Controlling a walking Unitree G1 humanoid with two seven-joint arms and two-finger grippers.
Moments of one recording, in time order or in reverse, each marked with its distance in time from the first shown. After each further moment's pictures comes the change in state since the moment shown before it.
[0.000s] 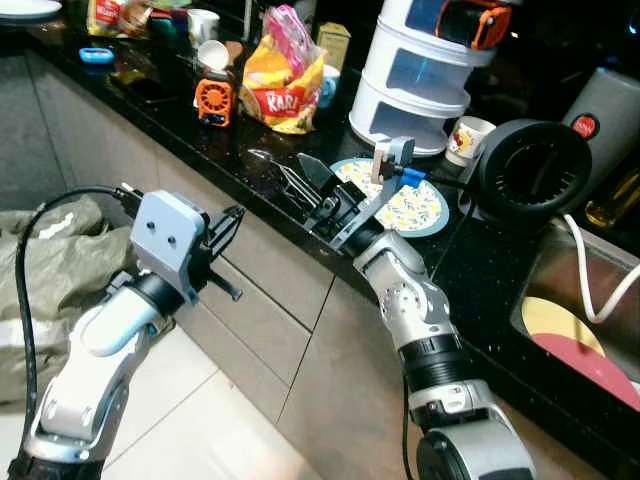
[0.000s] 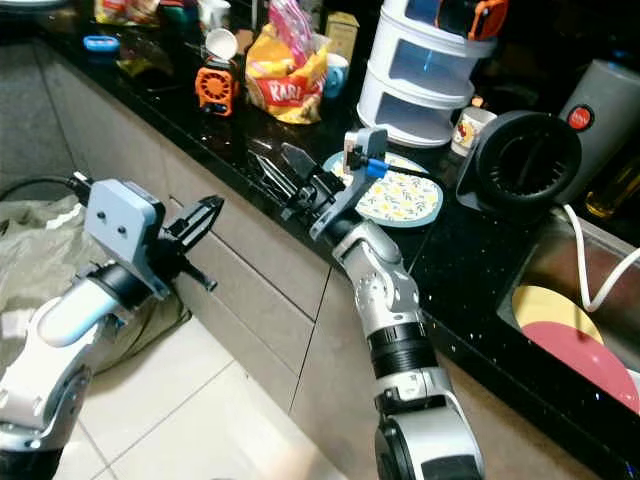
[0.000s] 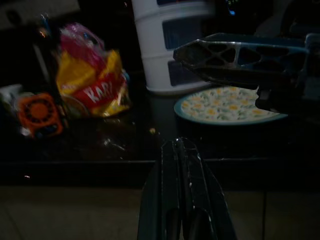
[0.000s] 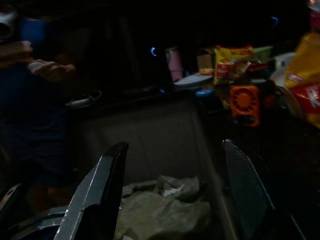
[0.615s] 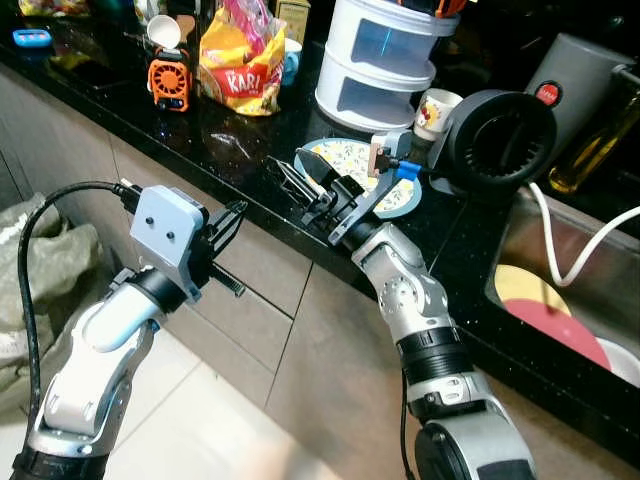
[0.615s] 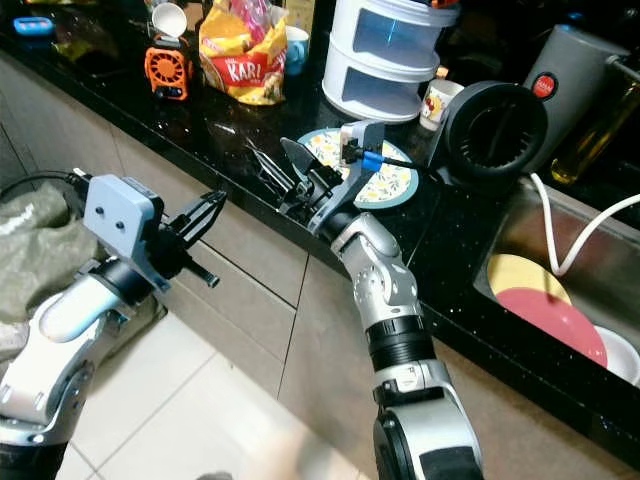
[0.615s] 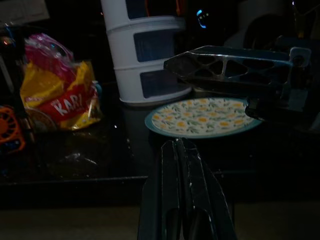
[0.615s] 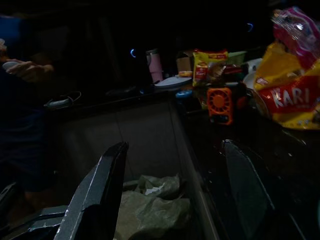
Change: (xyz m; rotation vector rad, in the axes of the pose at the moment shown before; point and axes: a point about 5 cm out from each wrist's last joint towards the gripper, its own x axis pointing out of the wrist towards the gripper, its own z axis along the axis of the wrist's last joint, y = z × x) left arm 0.000 -0.004 0.000 -0.027 -0.012 -0.016; right arm 0.000 -0.001 -0.003 -0.005 0.015 -0.007
